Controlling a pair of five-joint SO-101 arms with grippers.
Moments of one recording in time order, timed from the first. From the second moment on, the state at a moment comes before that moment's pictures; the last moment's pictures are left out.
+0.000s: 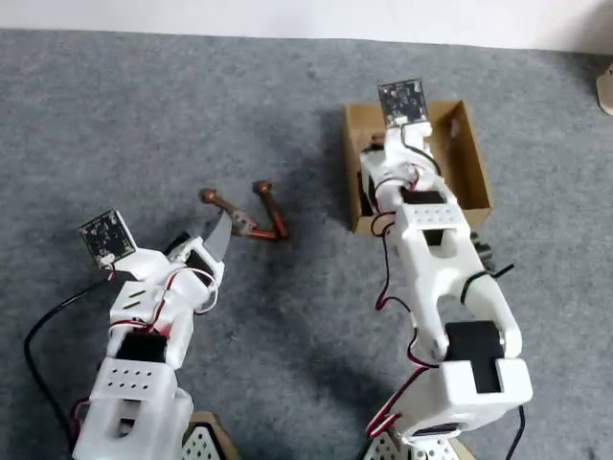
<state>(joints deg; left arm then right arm) -2.3 -64.0 90.2 12.5 39.2 -8.1 2.8 27.6 11.3 11.0</state>
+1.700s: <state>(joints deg) -2.2 -64.0 90.2 12.5 38.8 20.0 5.2 29.3 53.5 -25.7</state>
